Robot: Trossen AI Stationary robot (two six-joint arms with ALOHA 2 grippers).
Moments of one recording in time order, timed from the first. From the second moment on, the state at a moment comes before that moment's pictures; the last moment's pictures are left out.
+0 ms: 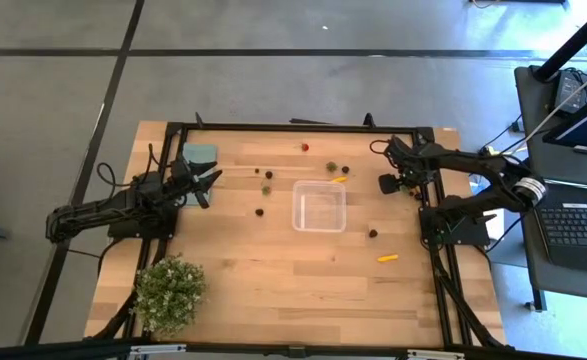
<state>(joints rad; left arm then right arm) 0.27 0.01 0.03 -0.02 -0.33 -0.13 -0.83 1.32 0.54 -0.77 0.14 0.51</state>
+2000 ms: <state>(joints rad) 0.27 0.01 0.03 -0.02 -0.33 -0.13 -0.22 1.47 1.15 -0.52 -0.06 0.43</state>
